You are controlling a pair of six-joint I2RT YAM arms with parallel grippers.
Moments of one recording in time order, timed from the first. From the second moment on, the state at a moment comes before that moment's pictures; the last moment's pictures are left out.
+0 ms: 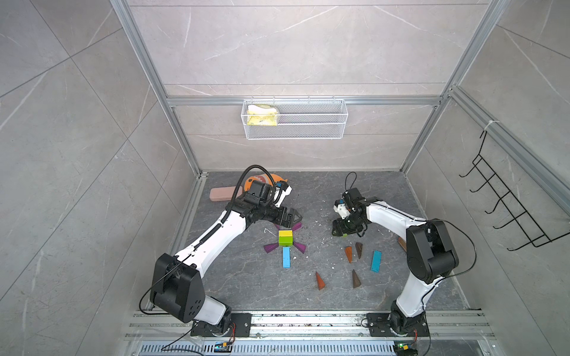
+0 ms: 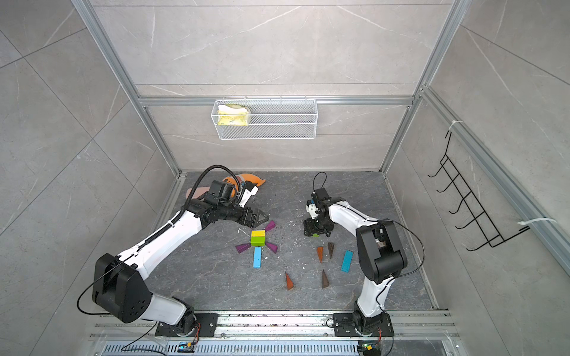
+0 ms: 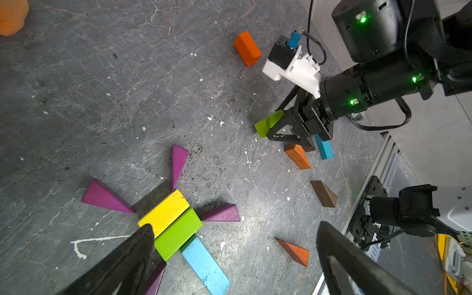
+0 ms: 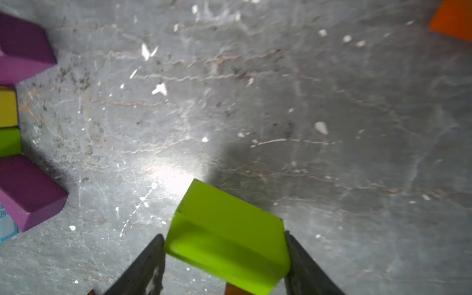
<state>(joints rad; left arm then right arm) -0.48 1.47 1.23 -0.59 0.49 -0.09 0.35 1.81 1.23 -0.77 -0.17 0.03</state>
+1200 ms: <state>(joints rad) -0.48 1.47 1.23 -0.59 0.48 -0.08 0.38 1.86 1.25 -0.80 -0.12 0.10</state>
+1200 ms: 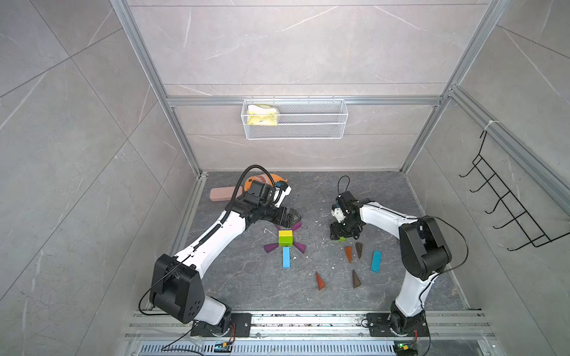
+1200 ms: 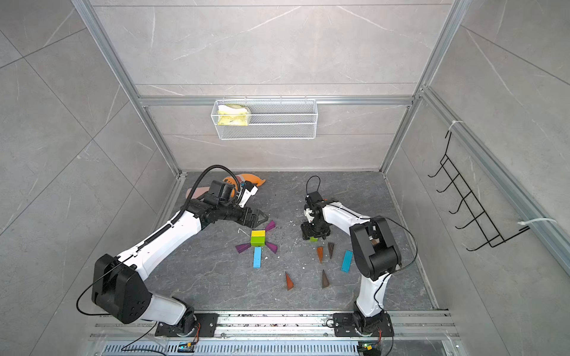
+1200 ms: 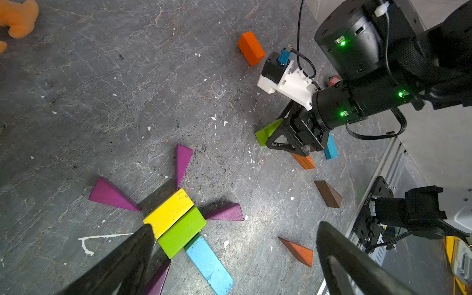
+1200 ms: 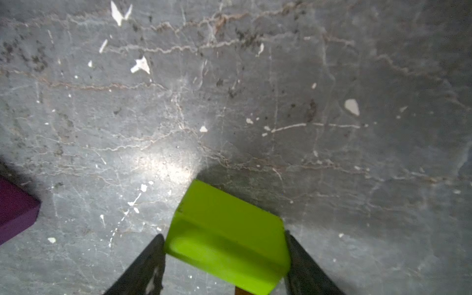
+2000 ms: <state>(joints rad) -0.48 1.47 1.23 -0.59 0.48 -0.08 0.39 1.86 1.29 -0.81 -0.10 0.14</state>
